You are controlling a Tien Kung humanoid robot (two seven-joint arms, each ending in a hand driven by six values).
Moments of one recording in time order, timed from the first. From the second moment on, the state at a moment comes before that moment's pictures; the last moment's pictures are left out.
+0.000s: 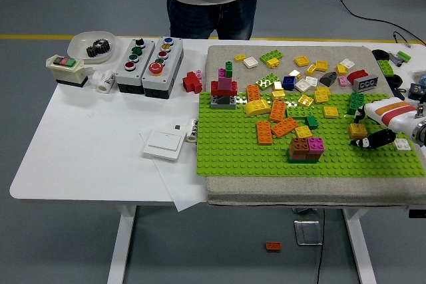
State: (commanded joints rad) left arm -0.18 0.11 -0.31 -0.30 0.83 0.17 0.38; right arm 0.74 -0.51 0.66 0.76 -2.09 -0.06 0.21
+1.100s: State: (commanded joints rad) left arm -0.18 0.11 -0.30 -0.31 0.84 0.17 0.38; right arm 0.73 -0.51 0.66 0.73 -2.14 -0.14 0.25
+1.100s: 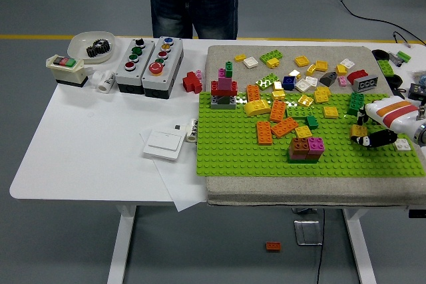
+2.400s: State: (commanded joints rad) left arm -0.18 0.11 -0.30 -0.30 0.83 0.17 0.38; right arm 0.71 -0.53 0.70 0.77 -2.12 -0.15 0.27
